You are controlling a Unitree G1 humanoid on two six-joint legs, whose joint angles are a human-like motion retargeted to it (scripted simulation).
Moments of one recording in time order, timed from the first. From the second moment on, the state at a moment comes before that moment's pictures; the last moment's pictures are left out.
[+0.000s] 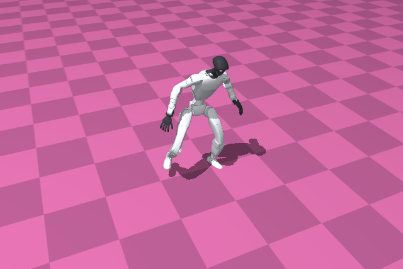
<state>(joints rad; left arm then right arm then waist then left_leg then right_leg) 0.15 0.72 -0.07 0.87 0.13 0.04 0.28 0.14 -0.62 0.28 0.71 -0.15 0.05 -0.19 0.11 -0.05 0.47 -0.42 0.35 0.13 0.78 -0.36 -0.12 -0.59 -0.47 -0.18 1.37 -0.54 0.00</state>
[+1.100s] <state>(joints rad) 0.24 0.60 -0.02 0.95 0.18 0.06 0.22 0.12 -0.74 0.26 0.73 -0.07 0.11 -0.17 0.13 -0.06 0.36 -0.50 0.06 0.28 0.73 -0.41 -0.03 -0.46 -0.40 -0.29 0.74 -0.30 0.13</state>
